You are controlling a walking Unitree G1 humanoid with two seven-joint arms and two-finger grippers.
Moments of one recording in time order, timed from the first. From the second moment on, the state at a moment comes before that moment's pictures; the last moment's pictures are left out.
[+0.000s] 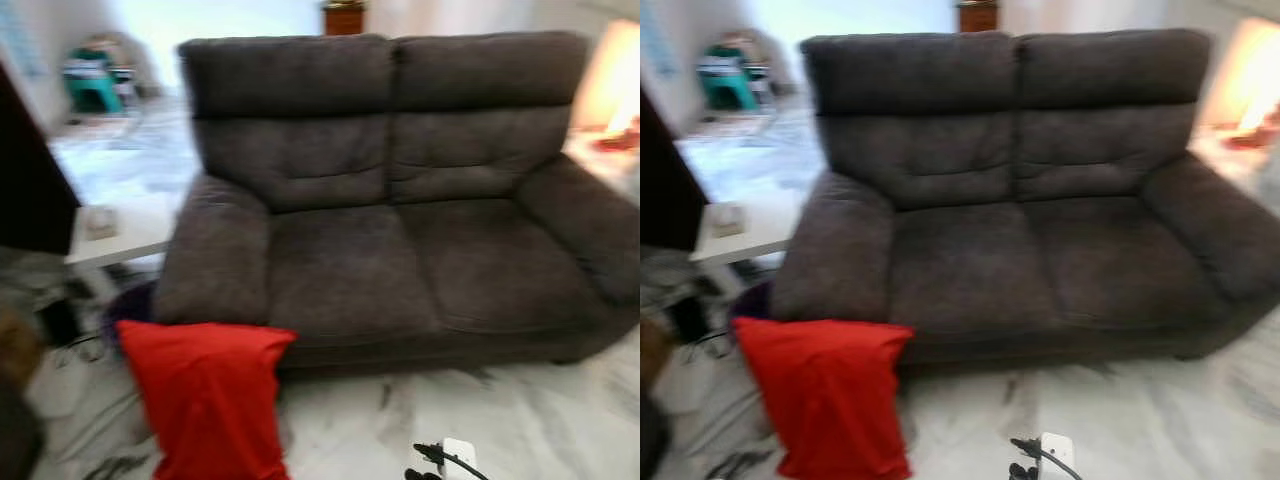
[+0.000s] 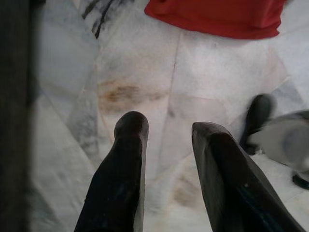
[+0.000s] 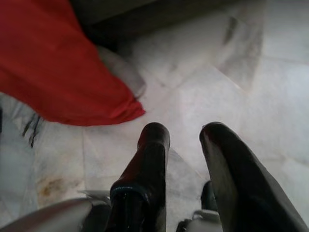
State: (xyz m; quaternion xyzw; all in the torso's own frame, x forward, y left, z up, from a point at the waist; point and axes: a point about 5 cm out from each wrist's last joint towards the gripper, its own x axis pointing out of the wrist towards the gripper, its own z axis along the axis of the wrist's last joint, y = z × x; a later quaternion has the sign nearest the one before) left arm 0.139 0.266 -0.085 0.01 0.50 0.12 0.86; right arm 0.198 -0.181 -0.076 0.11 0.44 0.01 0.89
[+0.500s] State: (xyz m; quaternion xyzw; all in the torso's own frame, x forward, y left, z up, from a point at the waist) left arm 0.127 0.268 -0.088 0.00 0.50 0.11 0.86; right arm 0.195 -0.183 -0.078 0.11 0.44 0.00 0.89
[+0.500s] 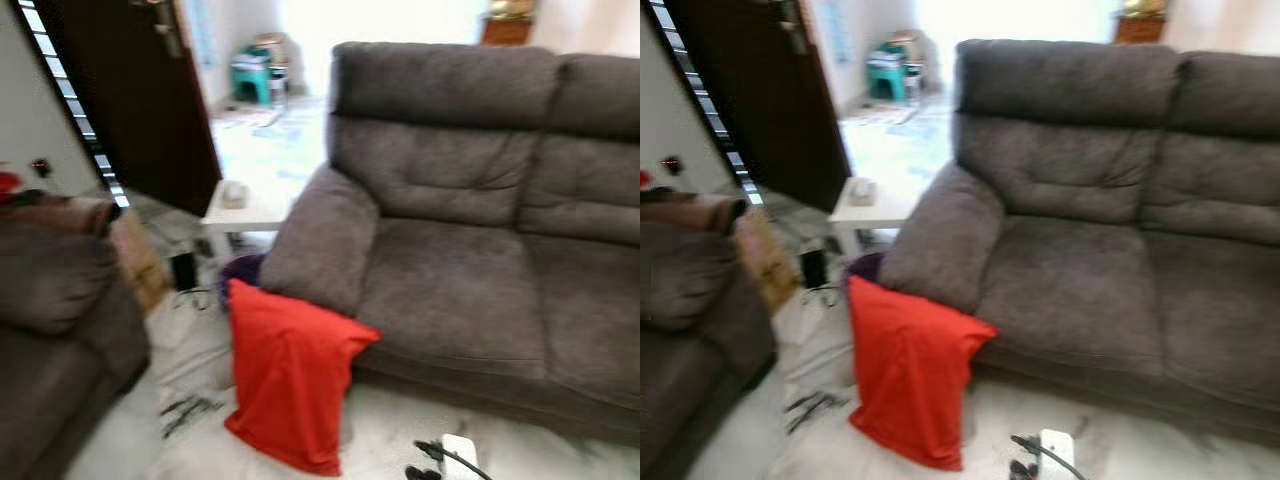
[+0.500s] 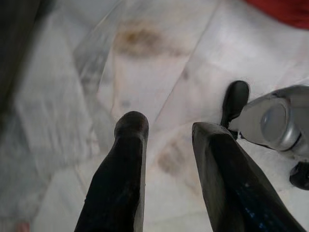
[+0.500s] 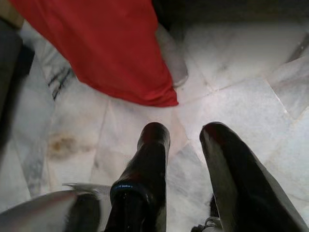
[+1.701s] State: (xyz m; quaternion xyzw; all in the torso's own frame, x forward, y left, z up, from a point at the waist) left arm 0.128 0.268 -0.087 0.00 0.50 0.10 0.86; right arm 0.197 -0.175 -0.077 0.16 0.43 0.00 0.89
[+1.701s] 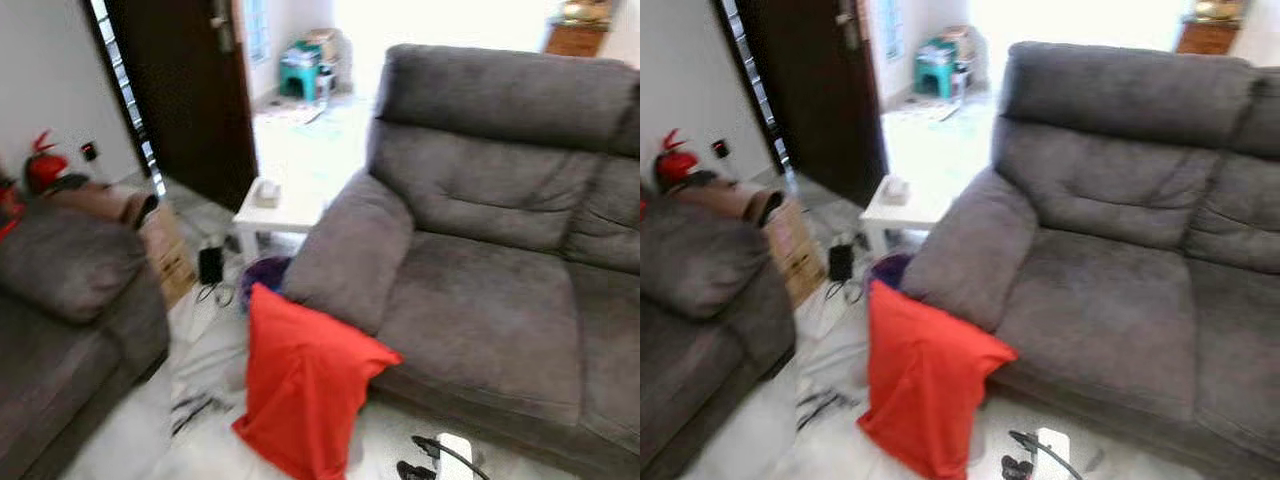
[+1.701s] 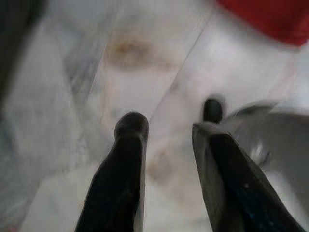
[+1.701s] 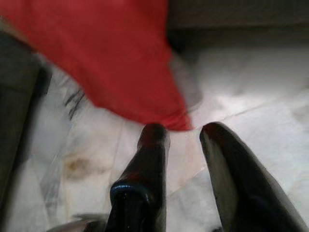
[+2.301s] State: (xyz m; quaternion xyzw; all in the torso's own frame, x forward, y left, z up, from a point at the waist) left arm 0.137 0.223 -0.097 -0.03 0.50 0.07 0.86; right arm 0.190 -0.190 -0.079 0.14 0.44 0.00 0.89
